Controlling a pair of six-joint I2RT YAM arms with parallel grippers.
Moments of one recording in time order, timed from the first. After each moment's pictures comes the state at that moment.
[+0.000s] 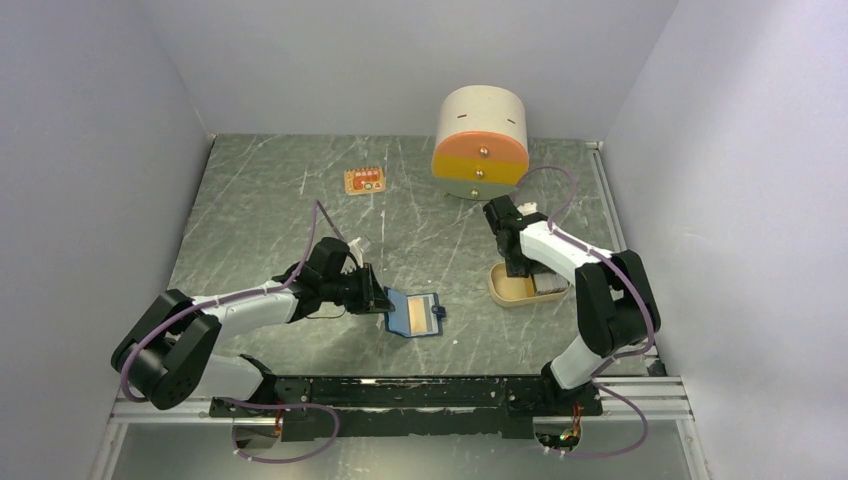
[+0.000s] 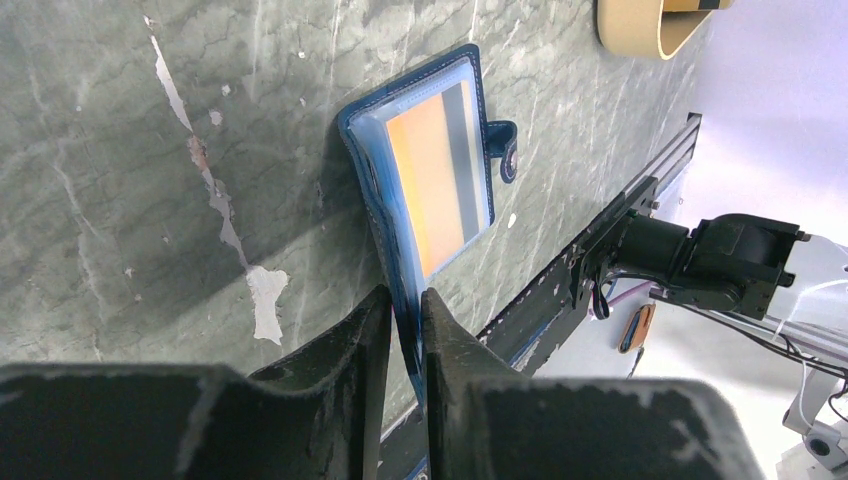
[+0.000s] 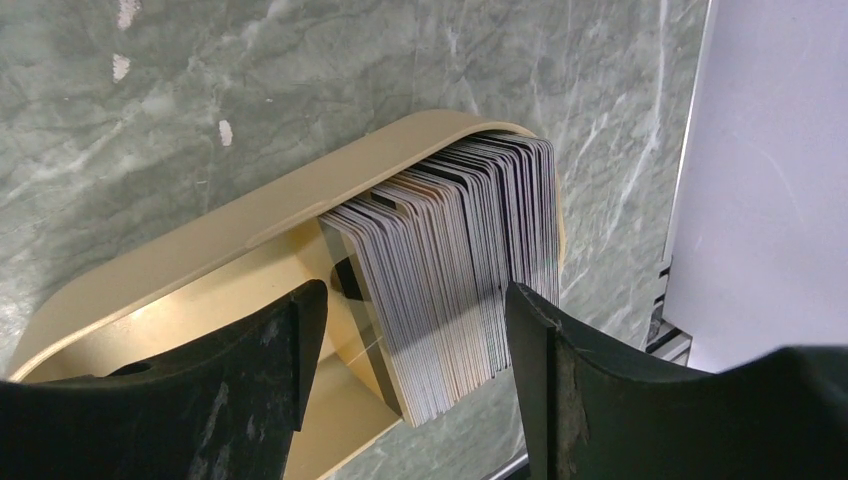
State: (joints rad) left arm -0.62 1.34 0.49 0.10 0.46 -0.83; right arm 0.36 1.60 0.97 -0.75 0.65 0.31
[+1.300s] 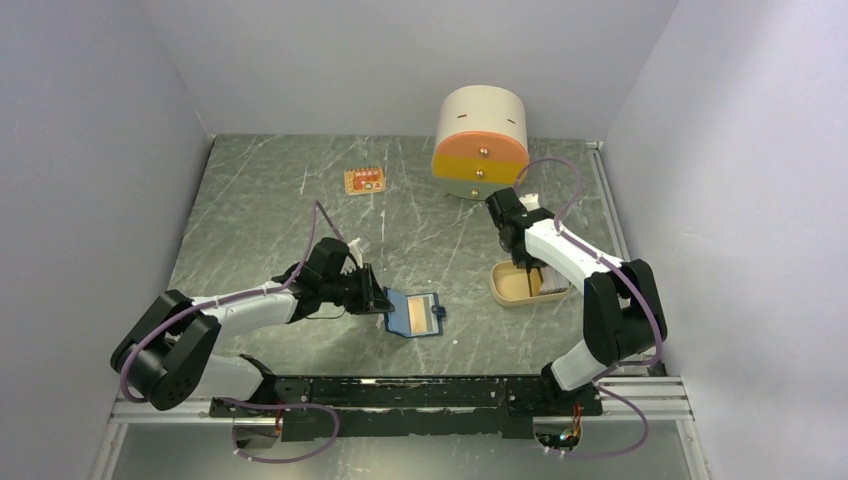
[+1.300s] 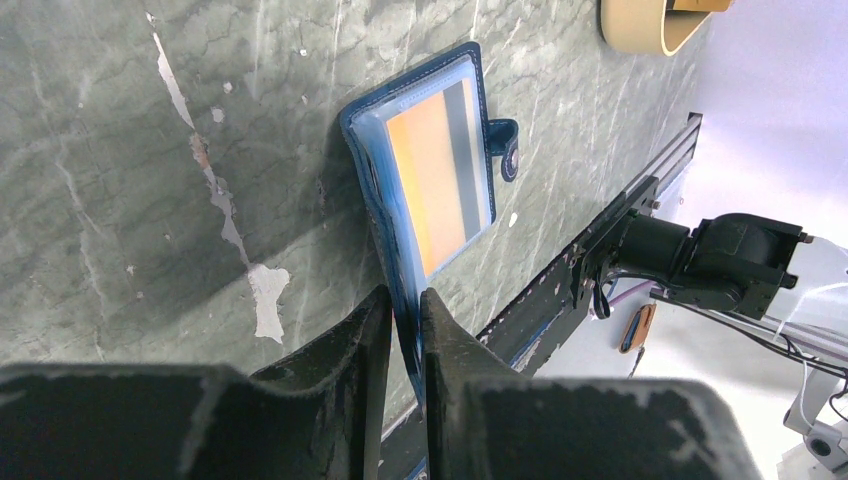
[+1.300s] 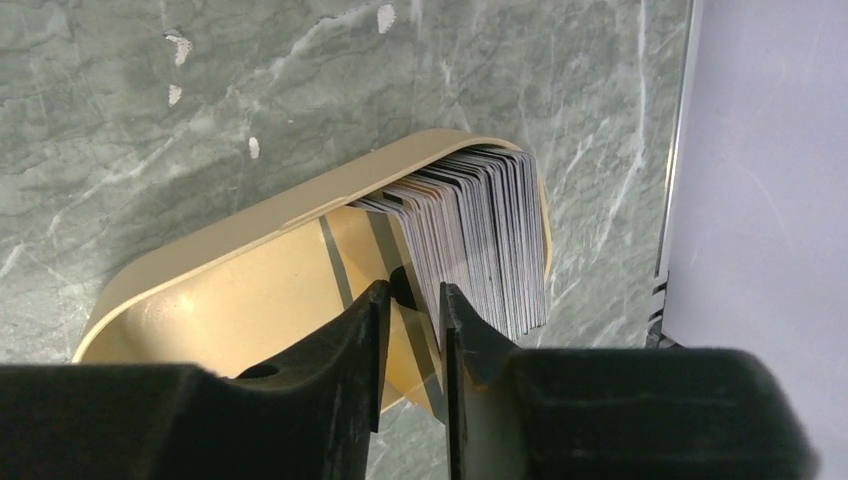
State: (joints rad) left arm -0.62 1.34 0.49 0.10 0.46 -0.83; right arm 0.36 1.56 1.01 -0.77 0.64 0.28
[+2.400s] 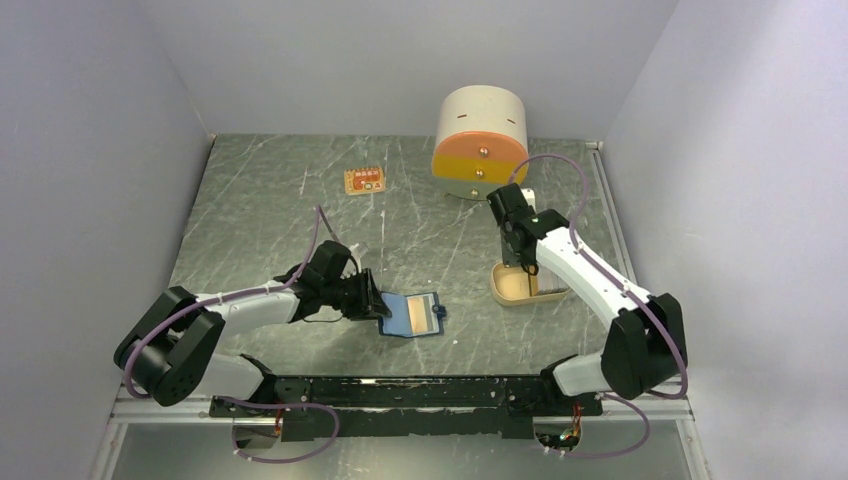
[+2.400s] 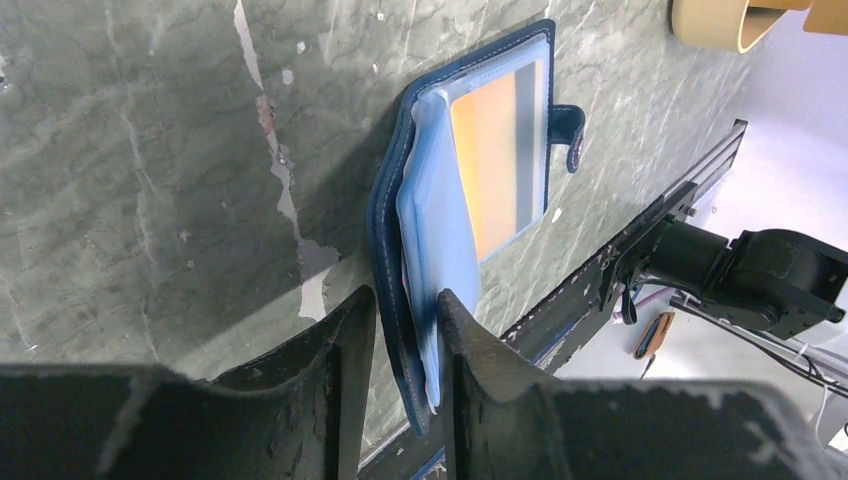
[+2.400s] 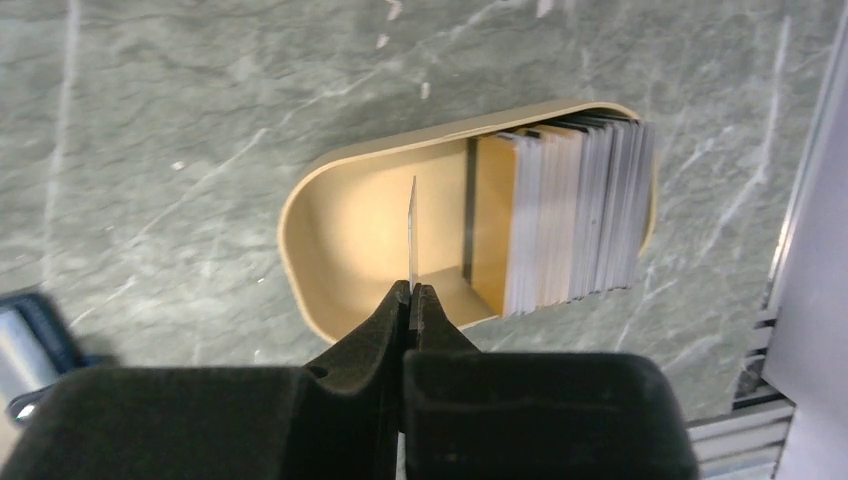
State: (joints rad) left arm -0.62 1.36 0.49 0.03 0.43 -0.83; right arm 0.42 1.39 1.05 -0.84 0.42 0.31
